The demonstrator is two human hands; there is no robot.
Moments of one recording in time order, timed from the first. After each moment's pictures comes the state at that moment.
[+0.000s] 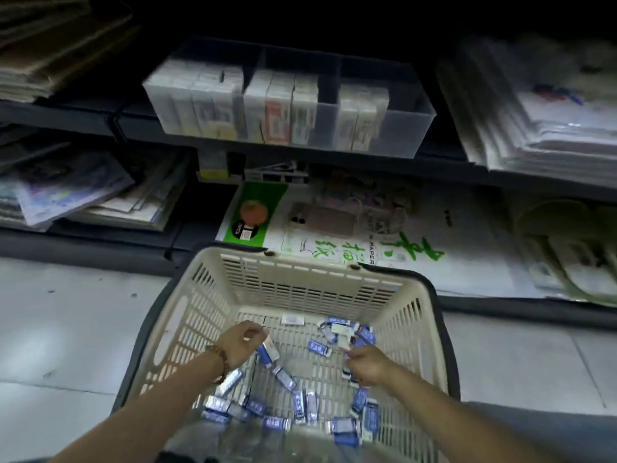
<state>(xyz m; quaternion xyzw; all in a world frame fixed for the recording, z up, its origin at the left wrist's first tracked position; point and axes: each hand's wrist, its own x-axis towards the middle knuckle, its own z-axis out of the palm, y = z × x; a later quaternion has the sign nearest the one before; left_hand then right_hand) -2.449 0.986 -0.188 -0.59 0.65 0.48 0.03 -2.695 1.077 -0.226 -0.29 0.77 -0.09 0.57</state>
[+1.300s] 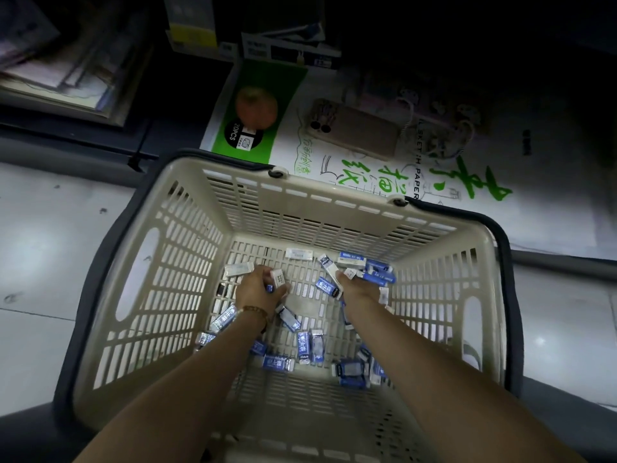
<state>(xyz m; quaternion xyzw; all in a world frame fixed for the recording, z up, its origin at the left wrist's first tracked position) -2.482 0.993 -0.329 -0.71 0.54 0.44 -0.09 -2.653 1.018 -0.315 -0.02 0.87 -0.20 0.44</state>
